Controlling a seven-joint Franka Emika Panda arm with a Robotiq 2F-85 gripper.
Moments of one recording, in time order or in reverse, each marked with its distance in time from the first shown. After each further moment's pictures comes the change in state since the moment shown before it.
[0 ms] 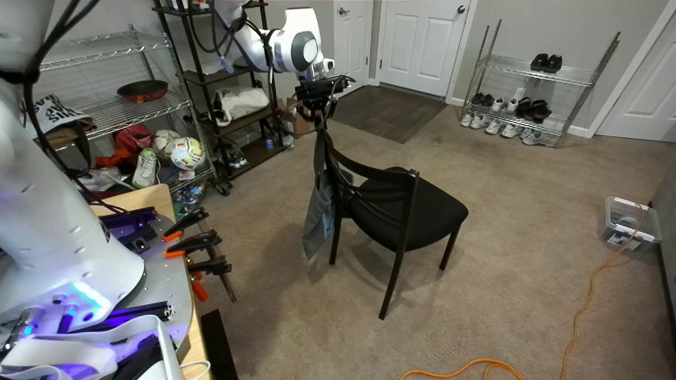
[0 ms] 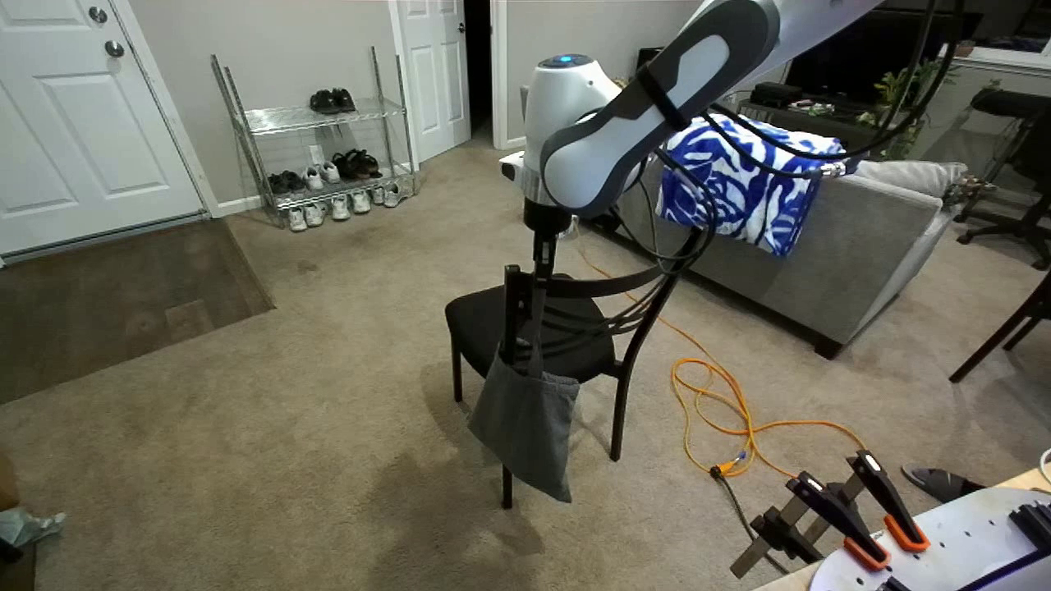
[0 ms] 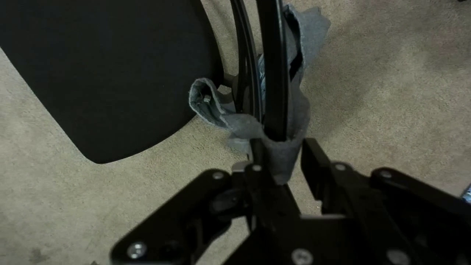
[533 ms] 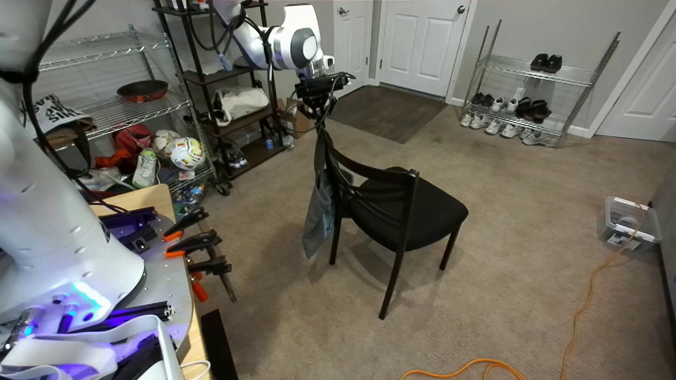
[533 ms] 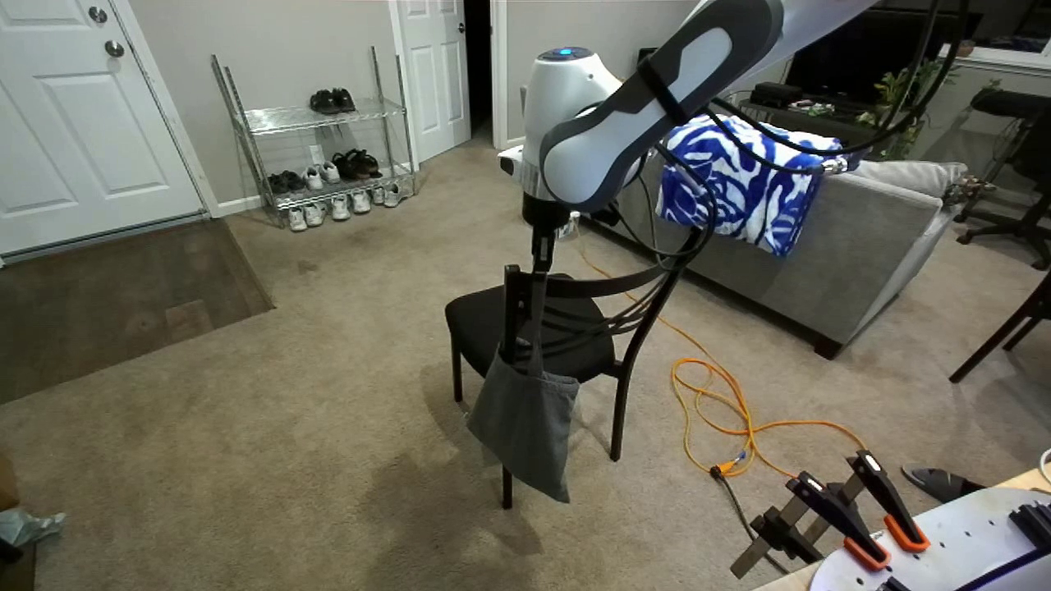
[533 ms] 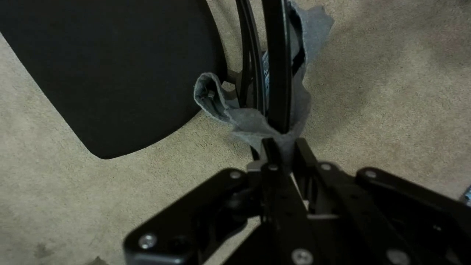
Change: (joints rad) arm 0.002 -0.010 0.000 0.000 -0.001 0.001 0.001
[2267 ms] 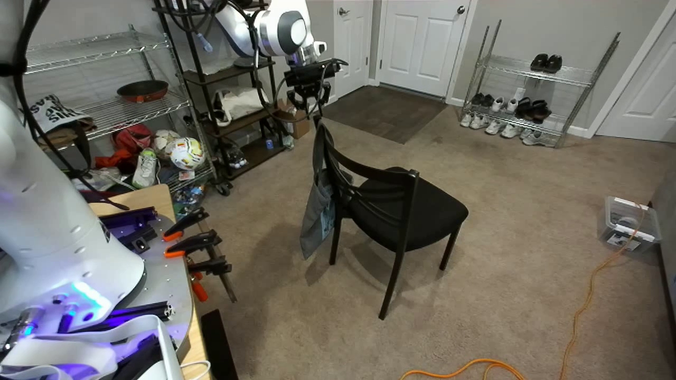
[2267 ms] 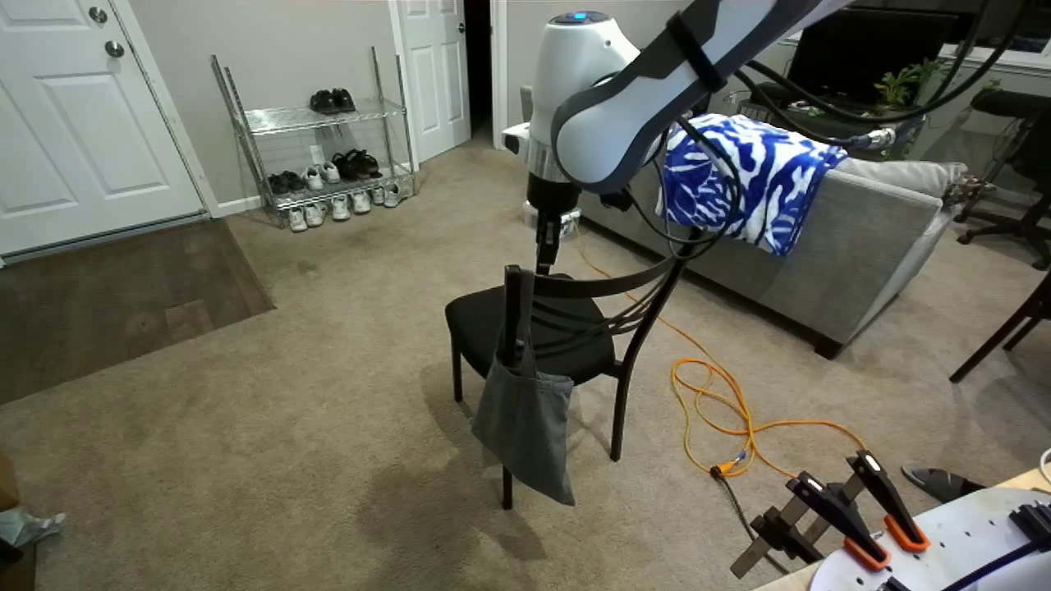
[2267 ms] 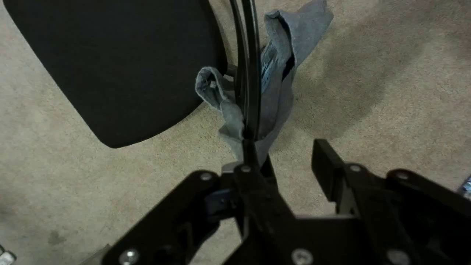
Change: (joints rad) arm 0.007 -0.132 0.004 -0.119 0.022 0.019 0.019
